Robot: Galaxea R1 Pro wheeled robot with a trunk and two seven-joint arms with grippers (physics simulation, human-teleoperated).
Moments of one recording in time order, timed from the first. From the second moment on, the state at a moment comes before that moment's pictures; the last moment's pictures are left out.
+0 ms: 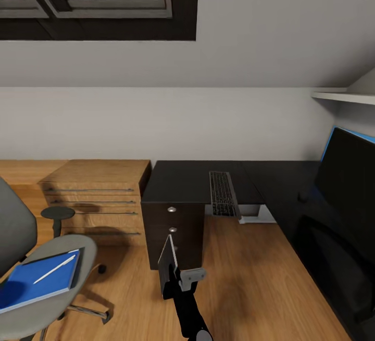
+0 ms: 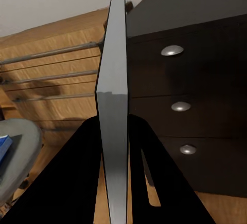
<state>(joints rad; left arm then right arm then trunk) 0.19 0.21 -0.19 -0.92 0.66 -0.15 -0.04 -0.36 0.17 0.91 -0.74 -0.51 -0.50 -0.33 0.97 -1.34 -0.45</state>
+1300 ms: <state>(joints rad) 0.19 0.21 -0.19 -0.95 0.65 -0.21 -0.04 -0.36 0.17 0.90 -0.74 -0.51 -0.57 -0.33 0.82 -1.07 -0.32</state>
